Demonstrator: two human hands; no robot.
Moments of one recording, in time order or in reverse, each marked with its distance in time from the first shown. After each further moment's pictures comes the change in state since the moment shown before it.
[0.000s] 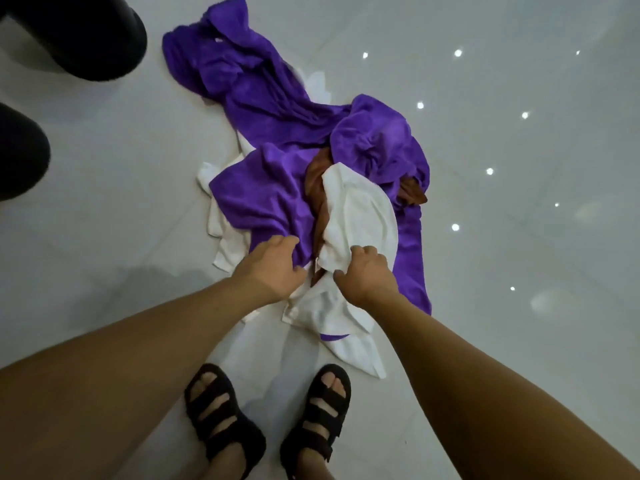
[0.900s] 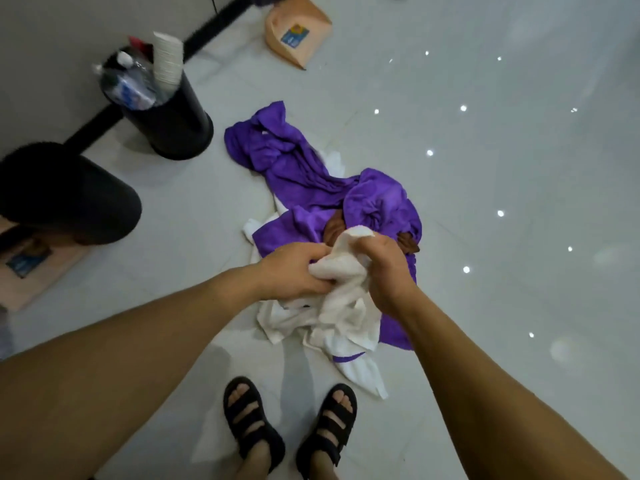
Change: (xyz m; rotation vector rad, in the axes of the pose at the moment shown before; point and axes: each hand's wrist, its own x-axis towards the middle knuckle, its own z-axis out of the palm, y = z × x) left_hand -0.103 0.057 -0.173 -0.349 -0.091 0.325; right_hand -0.137 -0.084 -0.184 1.327 -0.003 -0.319
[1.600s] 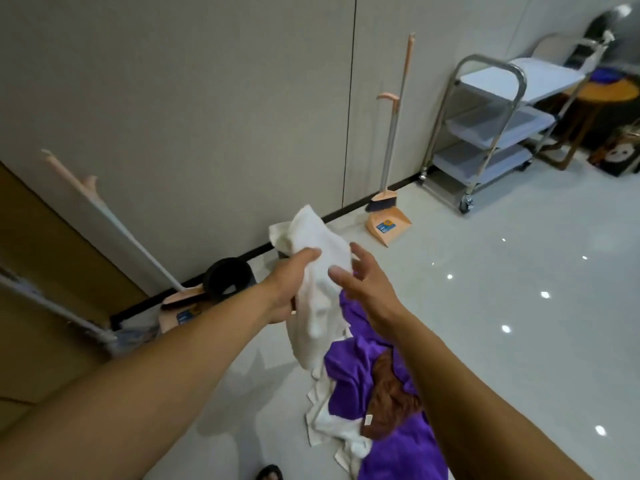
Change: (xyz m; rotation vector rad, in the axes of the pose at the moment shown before) left_hand -0.270 0.237 -0.157 -0.994 0.715 -0.182; right_hand -0.164 -0.273 0.121 -0.231 -0.476 -0.288
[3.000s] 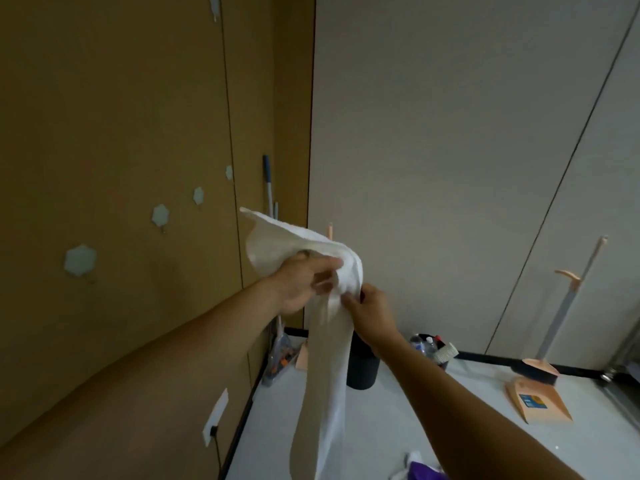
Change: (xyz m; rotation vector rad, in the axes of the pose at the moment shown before) left_hand -0.447 -0.015 -0.074 -0.273 0.396 0.618; right_hand -0.265 -0.121 0.206 -0.479 -0.350 -0.511
